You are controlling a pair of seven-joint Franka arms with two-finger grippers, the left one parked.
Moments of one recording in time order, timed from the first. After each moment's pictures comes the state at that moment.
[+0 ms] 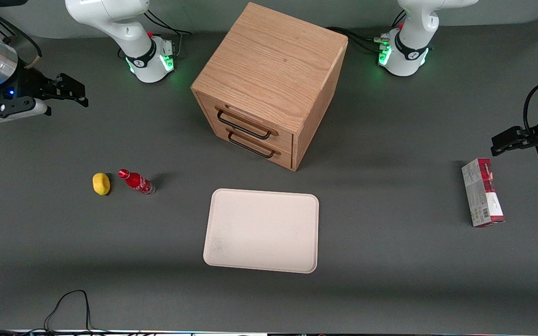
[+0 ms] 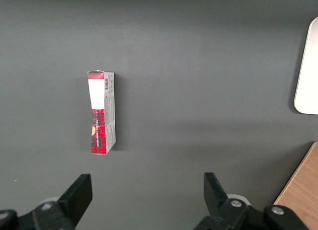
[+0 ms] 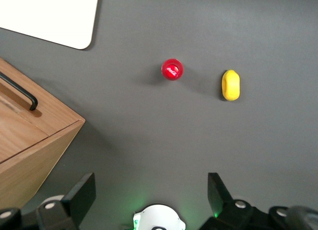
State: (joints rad) arm 0.18 -0.19 -0.10 -1.84 0.02 1.53 -0.08
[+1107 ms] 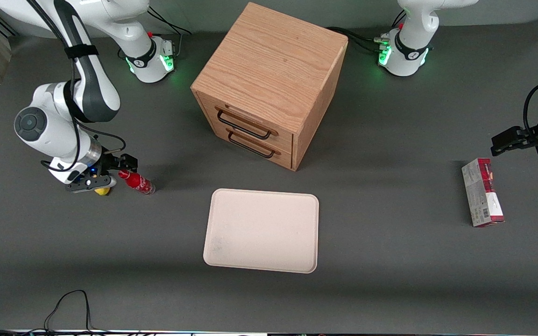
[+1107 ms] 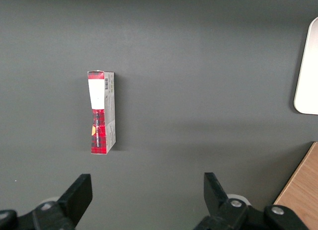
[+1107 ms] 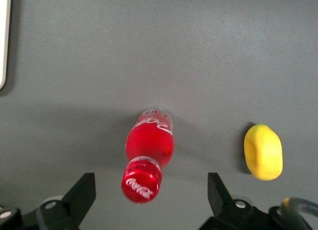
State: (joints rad) arm 0.18 0.11 -0.11 -2.20 0.02 2.27 -0.08
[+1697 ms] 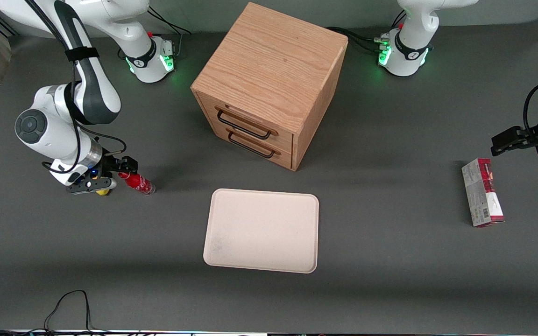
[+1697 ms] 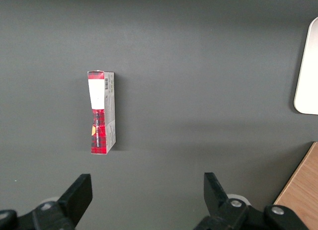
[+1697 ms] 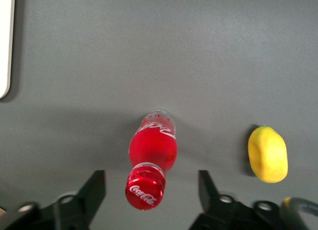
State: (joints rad) arm 0.18 0.11 -0.11 -2.19 0.05 2.27 -0.07
